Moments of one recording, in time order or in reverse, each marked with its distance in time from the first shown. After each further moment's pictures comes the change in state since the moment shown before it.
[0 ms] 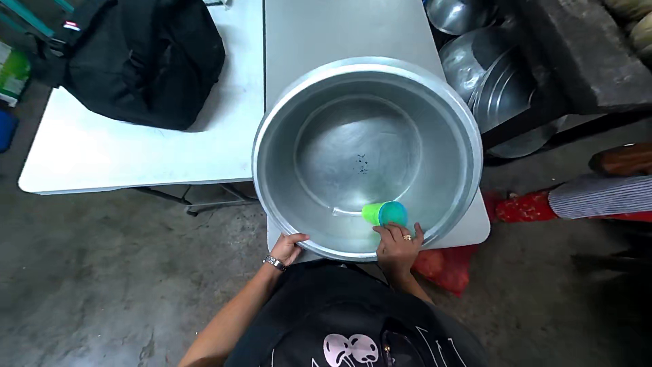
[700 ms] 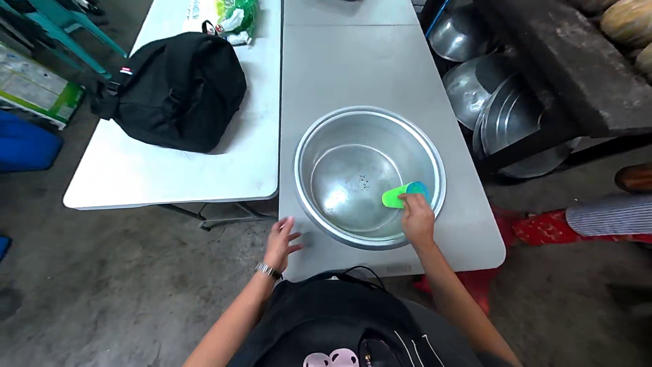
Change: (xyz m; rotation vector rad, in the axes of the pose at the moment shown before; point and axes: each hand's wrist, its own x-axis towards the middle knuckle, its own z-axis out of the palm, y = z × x) left_hand -0.018 0.089 0.032 0.399 0.218 0.048; right_hand 0.119 0.050 0.027 0.314 -0.249 0.207
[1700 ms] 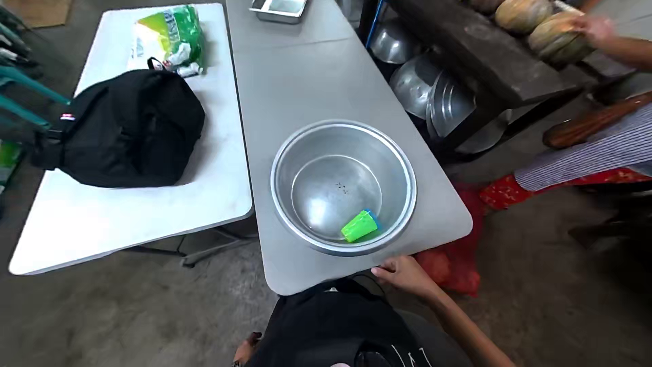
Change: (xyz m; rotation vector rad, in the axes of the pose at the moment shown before) left_hand 0.062 -0.334 -0.238 1.180 -0.180 -0.251; right_hand -0.119 -0.039 -0.082 0.397 -0.835 0.661
